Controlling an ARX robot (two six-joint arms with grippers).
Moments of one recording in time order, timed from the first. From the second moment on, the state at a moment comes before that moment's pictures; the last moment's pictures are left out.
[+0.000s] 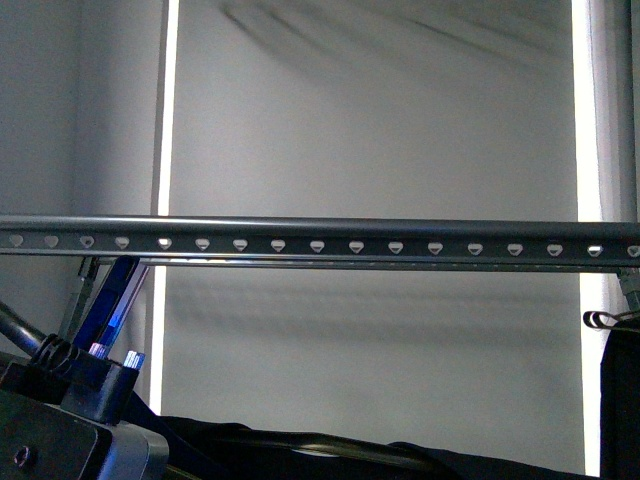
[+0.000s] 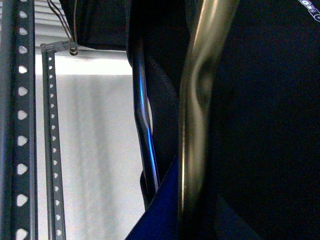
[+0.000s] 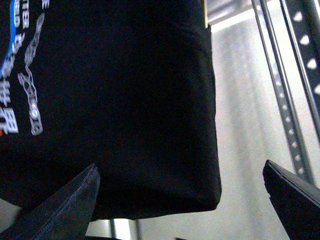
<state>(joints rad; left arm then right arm) -0.14 1.36 0.92 -0.01 0.73 1.86 -0.15 0.96 0.46 0.17 -0.80 -1.46</state>
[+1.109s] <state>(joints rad) -0.14 1.36 0.92 0.00 0.74 1.86 -0.01 1.41 0.85 0.12 -0.64 -1.33</state>
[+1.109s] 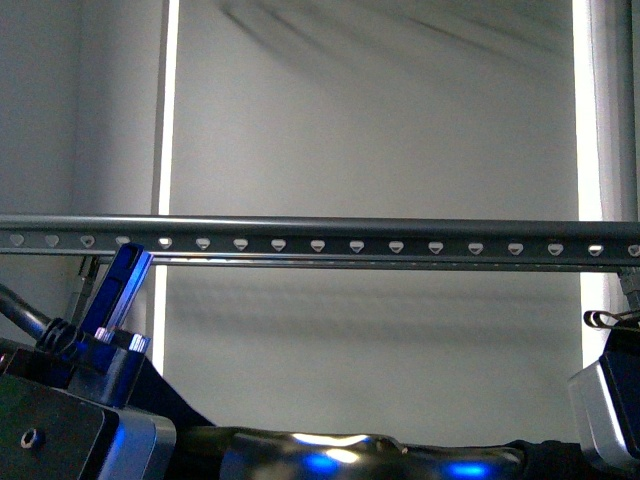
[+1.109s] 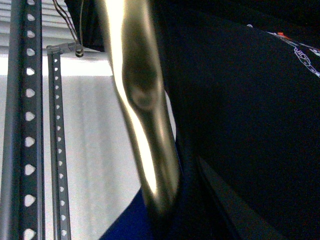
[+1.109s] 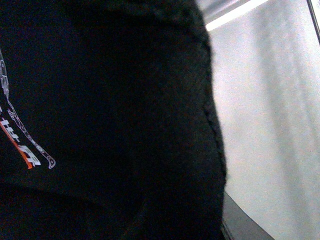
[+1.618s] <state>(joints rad) -0.14 1.36 0.94 0.00 0.74 1.86 -0.30 1.45 0.83 -0.17 -0.76 -1.13</state>
